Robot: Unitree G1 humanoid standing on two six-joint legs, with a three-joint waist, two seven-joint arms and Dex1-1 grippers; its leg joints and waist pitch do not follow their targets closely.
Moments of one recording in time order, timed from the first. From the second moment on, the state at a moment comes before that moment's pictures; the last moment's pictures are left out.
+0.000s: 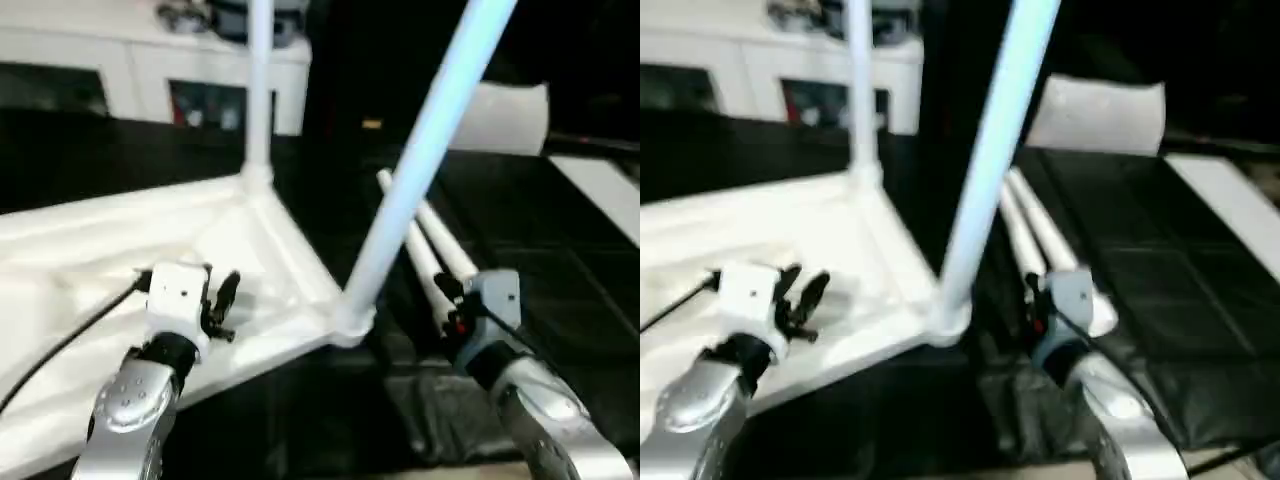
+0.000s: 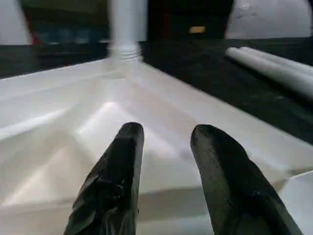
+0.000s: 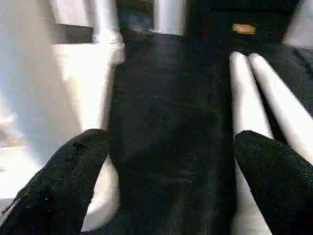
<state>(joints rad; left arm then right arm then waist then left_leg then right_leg) 0.16 0.10 0.00 -0.48 0.02 0.46 -0.26 0.15 -0.16 -0.02 -0.43 0.24 0.52 0.35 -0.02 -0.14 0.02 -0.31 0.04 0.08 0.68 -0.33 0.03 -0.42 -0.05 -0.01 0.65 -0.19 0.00</state>
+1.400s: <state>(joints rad) -0.14 0.53 -0.25 -0.35 -0.15 0.86 -0.75 0.15 -0.44 -0.02 -0.38 0.36 0.42 0.70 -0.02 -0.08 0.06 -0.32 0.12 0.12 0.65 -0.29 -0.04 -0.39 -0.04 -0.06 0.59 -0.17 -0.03</state>
